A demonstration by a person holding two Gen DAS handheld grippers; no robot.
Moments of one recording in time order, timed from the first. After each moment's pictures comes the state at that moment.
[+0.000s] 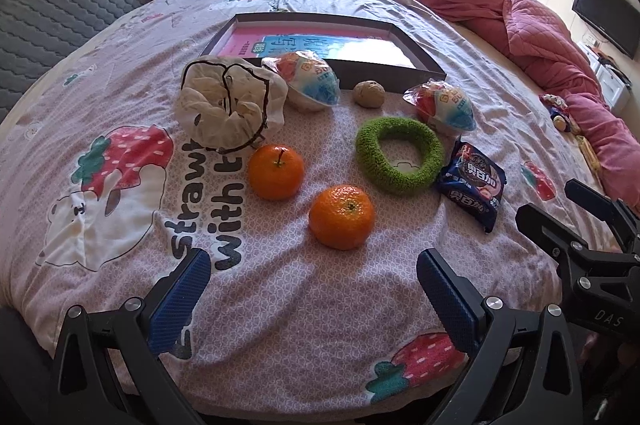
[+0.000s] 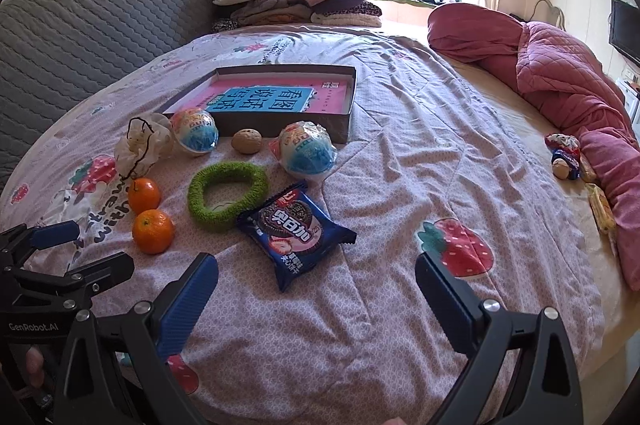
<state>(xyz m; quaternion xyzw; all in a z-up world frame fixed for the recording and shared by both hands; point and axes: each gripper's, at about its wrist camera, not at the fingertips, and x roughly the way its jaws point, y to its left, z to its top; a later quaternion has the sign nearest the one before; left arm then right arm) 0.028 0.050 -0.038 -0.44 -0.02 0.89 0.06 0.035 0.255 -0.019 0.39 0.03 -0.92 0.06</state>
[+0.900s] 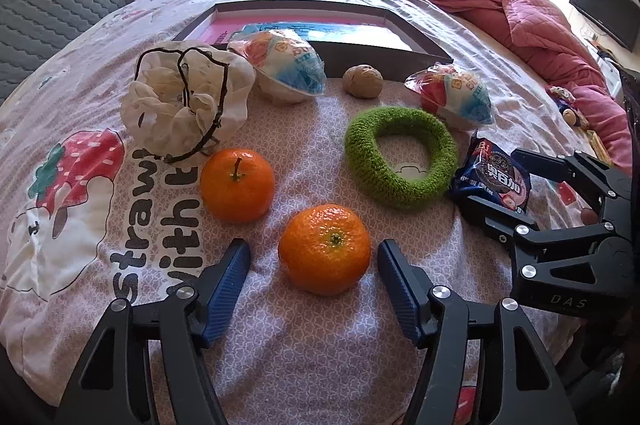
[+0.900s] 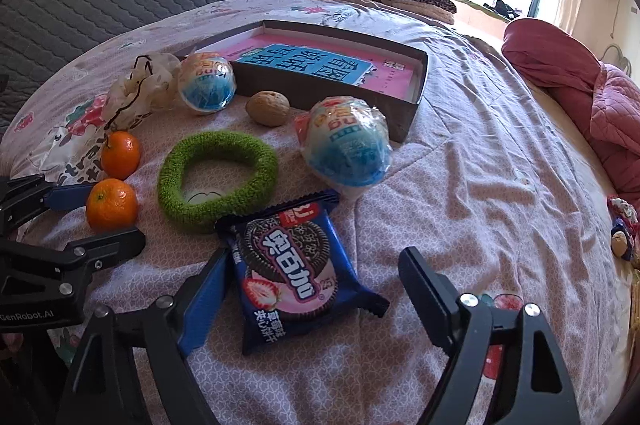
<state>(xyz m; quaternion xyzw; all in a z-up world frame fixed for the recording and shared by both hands) -0.007 0.068 -0.070 -0.45 -0.02 0.89 0.07 -0.029 0.236 -0.062 0.41 0.13 -0.89 0.17</state>
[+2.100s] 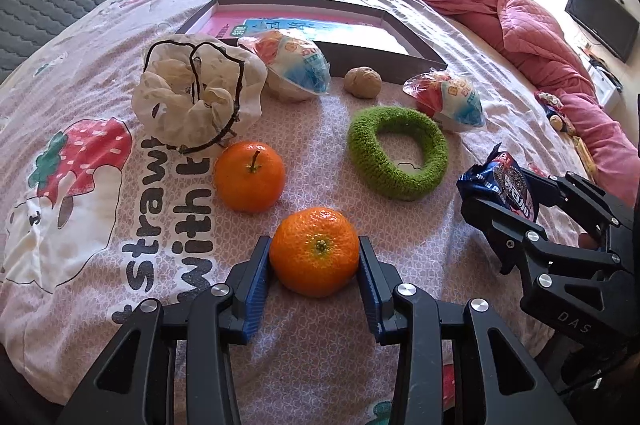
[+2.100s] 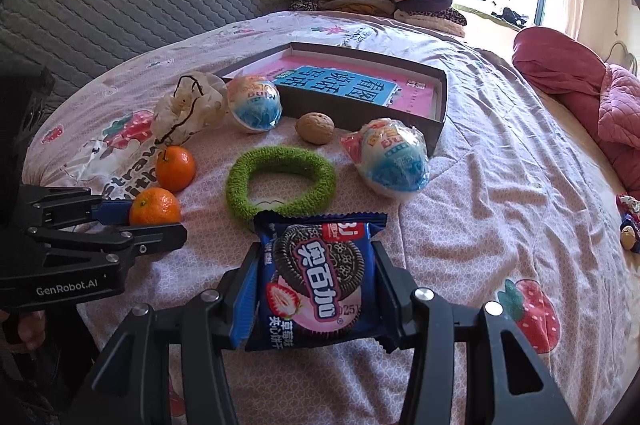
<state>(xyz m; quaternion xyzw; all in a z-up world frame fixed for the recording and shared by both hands) -0.002 0.051 -0.061 -0.46 -0.04 0.88 0.10 0.003 0.221 -0.040 0.38 0.09 -0.90 0.19</state>
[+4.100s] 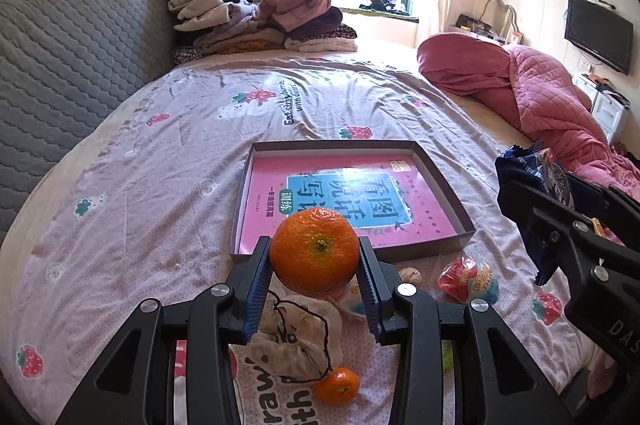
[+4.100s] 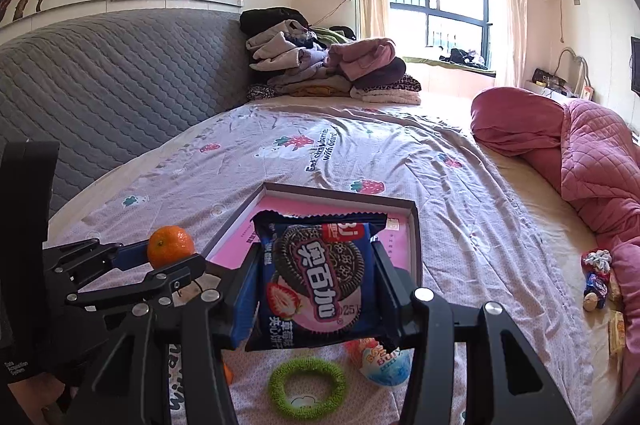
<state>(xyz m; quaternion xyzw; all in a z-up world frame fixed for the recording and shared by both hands) -0.091 0.012 0.075 -0.35 0.00 0.94 0.06 -0.064 0.178 0.100 0.28 0.02 -0.95 0.12</state>
